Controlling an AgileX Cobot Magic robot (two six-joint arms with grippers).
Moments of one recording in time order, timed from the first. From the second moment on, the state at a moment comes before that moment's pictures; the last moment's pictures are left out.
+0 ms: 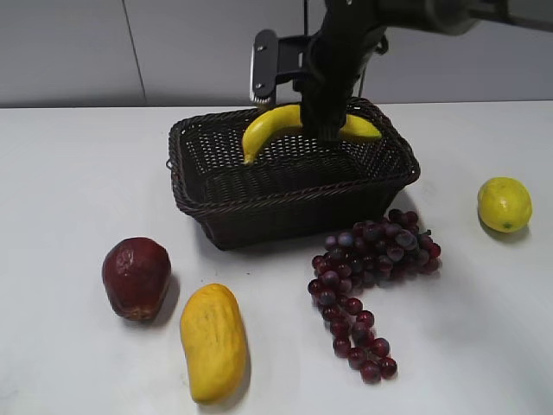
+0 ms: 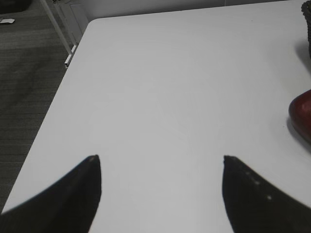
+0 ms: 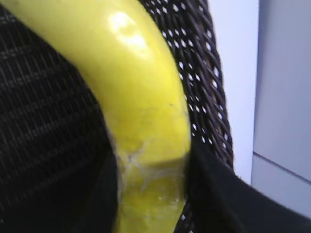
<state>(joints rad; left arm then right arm) 0.00 -0.01 -0.49 -0.01 1.09 0.08 0.54 2.23 -1.86 -0.10 0.77 -0.99</state>
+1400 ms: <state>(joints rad) 0.00 -0.01 -0.49 -0.01 1.09 0.08 0.26 1.99 -1.86 -0.04 1.08 -0.35</state>
